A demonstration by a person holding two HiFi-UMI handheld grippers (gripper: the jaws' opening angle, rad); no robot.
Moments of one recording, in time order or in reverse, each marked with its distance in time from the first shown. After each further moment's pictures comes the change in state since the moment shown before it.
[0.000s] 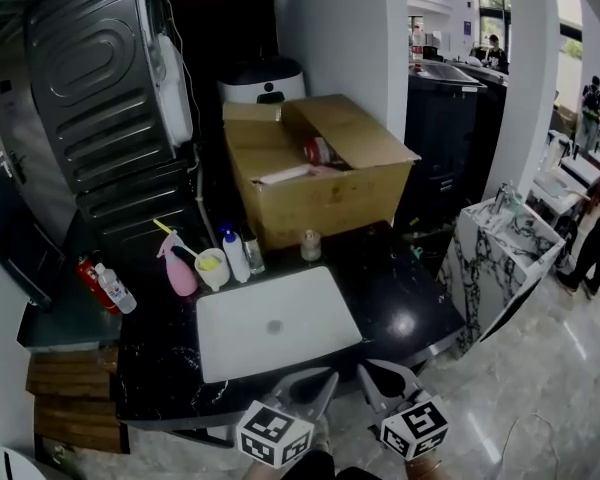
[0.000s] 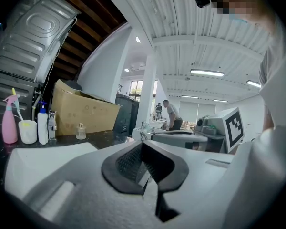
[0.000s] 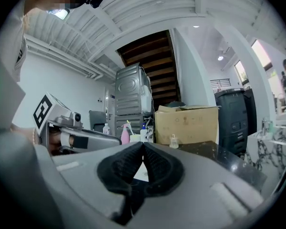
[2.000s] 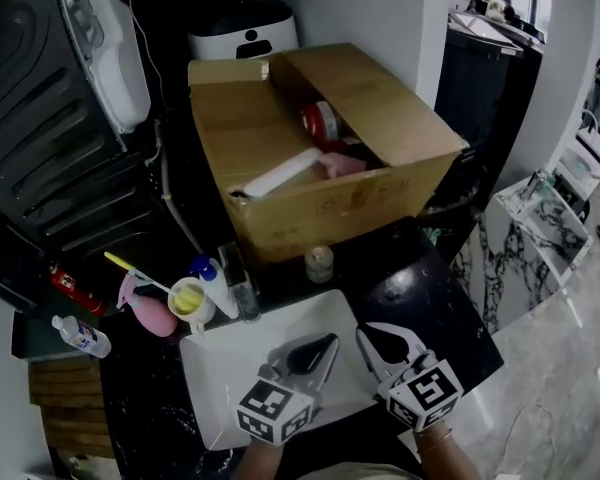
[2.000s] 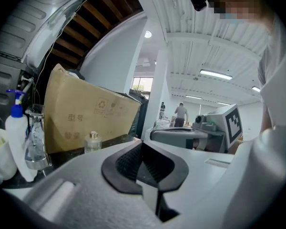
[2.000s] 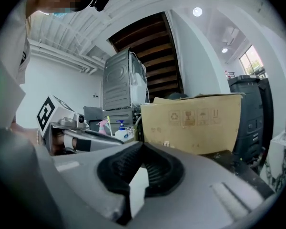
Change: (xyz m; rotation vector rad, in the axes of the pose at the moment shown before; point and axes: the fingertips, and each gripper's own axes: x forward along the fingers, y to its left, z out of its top) left arm 0.158 0.223 0.036 -0.048 0.038 -0.017; right arm 0.240 -0.136 0.014 0.010 0.063 0.045
